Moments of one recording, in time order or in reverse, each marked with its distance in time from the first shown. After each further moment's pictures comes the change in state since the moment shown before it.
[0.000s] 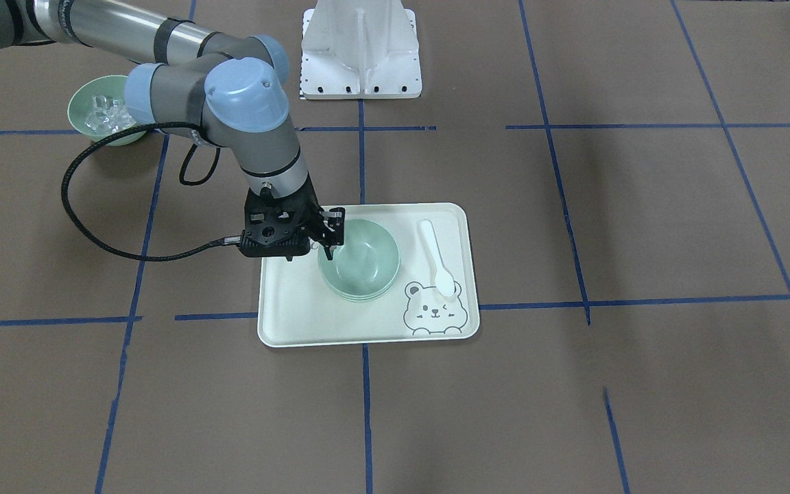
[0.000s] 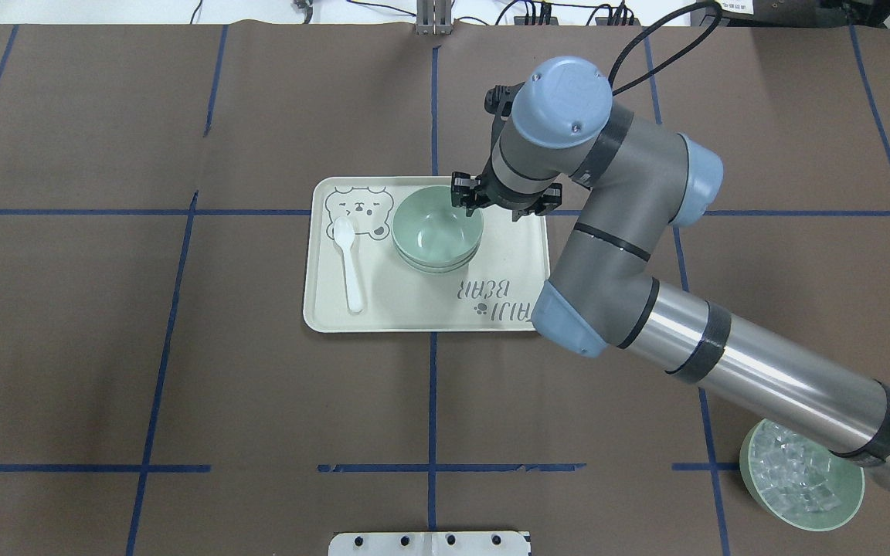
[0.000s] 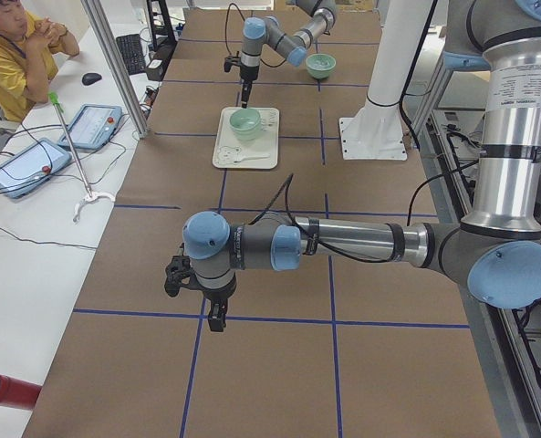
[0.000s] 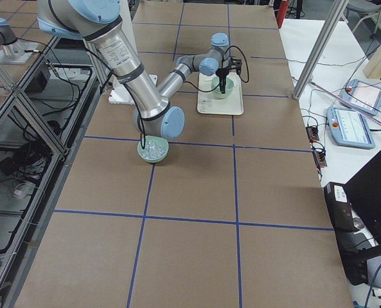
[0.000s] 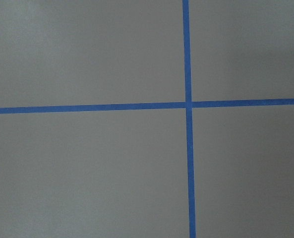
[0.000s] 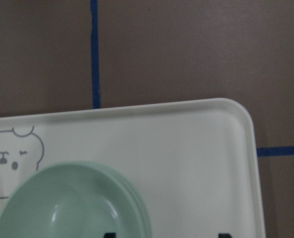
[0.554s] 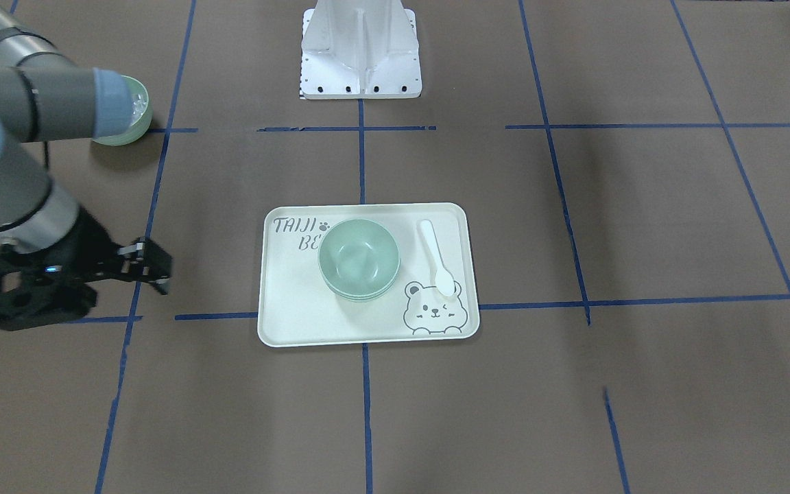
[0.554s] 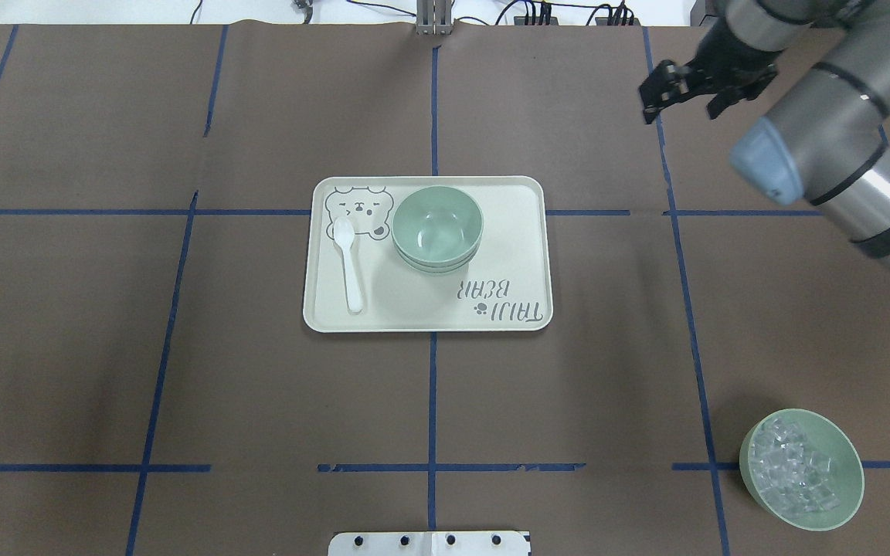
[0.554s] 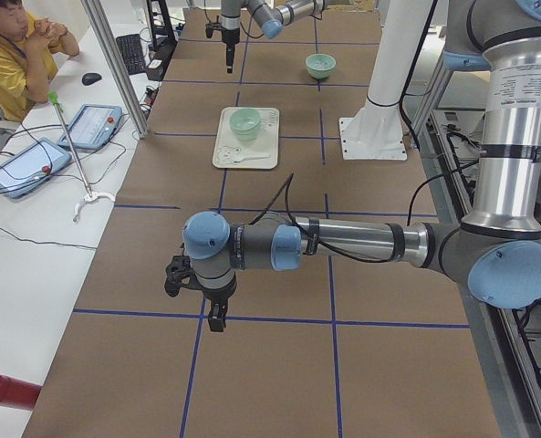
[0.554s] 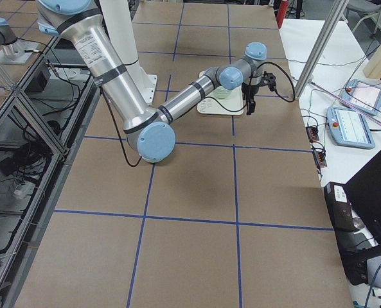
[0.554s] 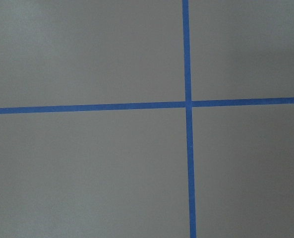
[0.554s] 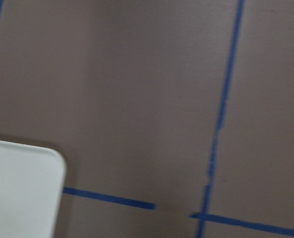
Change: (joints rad) left arm 0.001 0.005 -0.012 -0.001 -0.003 0.006; right arm 0.413 -0.213 0.069 -0.144 0.291 -0.678
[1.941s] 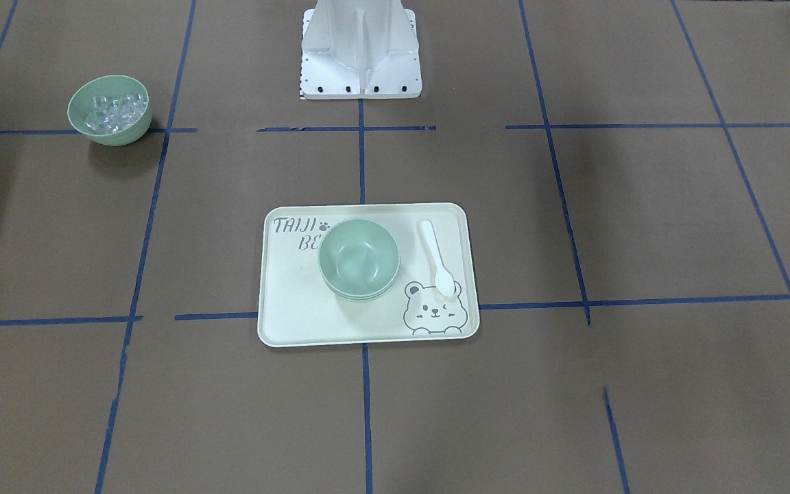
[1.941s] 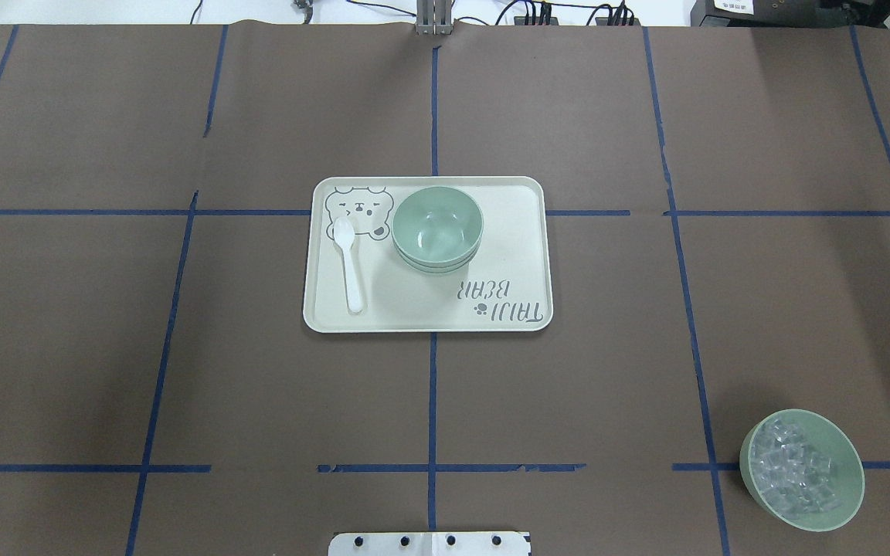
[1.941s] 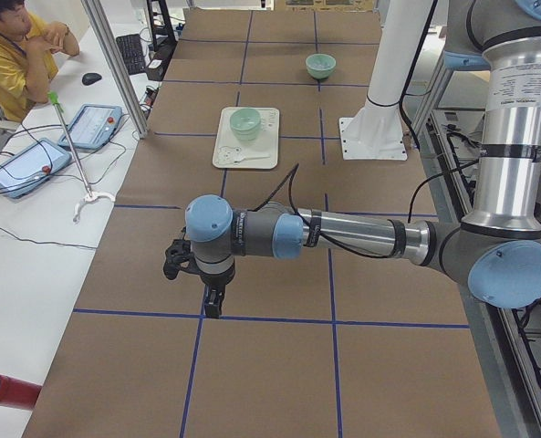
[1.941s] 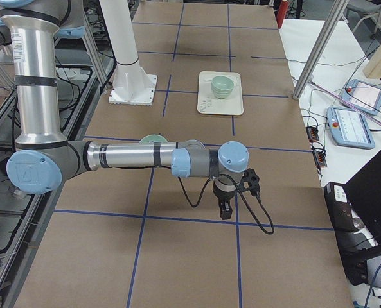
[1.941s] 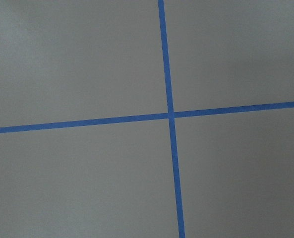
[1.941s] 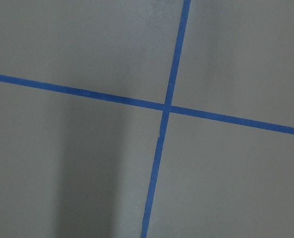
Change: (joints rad) left arm 0.006 -0.002 -0.043 -0.006 -0.002 0.006; right arm 0.432 -0.495 -0.002 -0.030 0.090 -0.636
